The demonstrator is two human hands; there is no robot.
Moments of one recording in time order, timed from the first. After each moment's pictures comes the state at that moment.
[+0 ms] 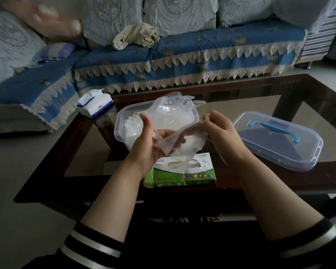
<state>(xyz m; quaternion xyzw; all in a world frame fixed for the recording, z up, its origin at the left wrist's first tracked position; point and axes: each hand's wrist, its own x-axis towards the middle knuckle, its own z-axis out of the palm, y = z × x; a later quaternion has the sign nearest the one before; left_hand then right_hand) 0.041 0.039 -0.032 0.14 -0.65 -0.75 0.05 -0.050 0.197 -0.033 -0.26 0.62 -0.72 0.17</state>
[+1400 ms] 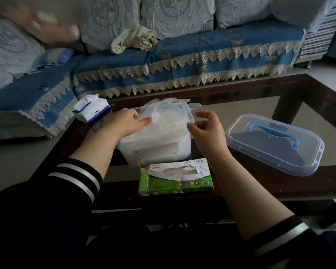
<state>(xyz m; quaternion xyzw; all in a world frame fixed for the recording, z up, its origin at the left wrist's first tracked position) -0.032 -0.061 -0.012 0.28 -0.95 -0.11 0.01 -0.076 0.164 -0.052 -0.16 0.72 -0.67 0.05</state>
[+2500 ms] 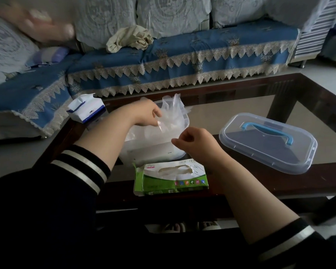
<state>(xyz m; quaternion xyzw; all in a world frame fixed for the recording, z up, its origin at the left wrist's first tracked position) -0.062 -0.009 0.020 0.16 -0.98 -0.10 -0.10 -0.075 0.177 -0.061 -0.29 0.82 -0.48 0.12</state>
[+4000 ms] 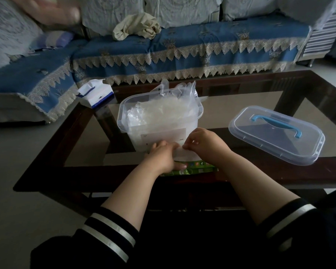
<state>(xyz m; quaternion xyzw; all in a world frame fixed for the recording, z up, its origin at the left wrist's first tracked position) 0.030 0.038 -0.087 0.21 -0.95 -0.21 -0.11 -0.058 0.168 -0.083 -0.37 0.86 -0.33 0.10</state>
